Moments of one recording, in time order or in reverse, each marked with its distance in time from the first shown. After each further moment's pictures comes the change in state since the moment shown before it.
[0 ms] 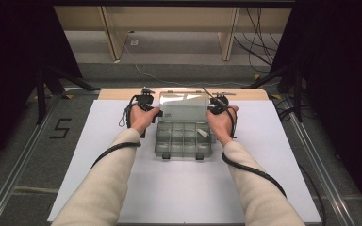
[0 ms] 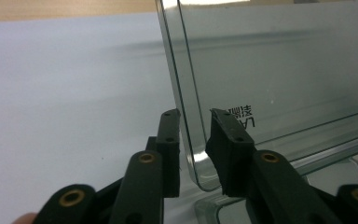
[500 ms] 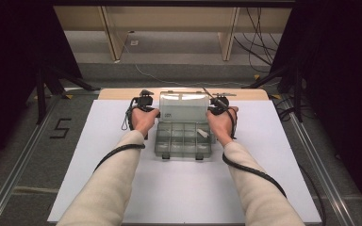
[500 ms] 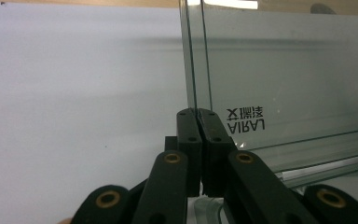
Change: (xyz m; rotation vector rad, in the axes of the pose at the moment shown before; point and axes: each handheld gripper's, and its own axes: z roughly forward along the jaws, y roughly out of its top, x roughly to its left) left arm -0.003 -0.008 -0.002 -0.050 0.036 -0.062; right arm -0.003 -0.003 -0.001 -0.006 -0.003 -0.032
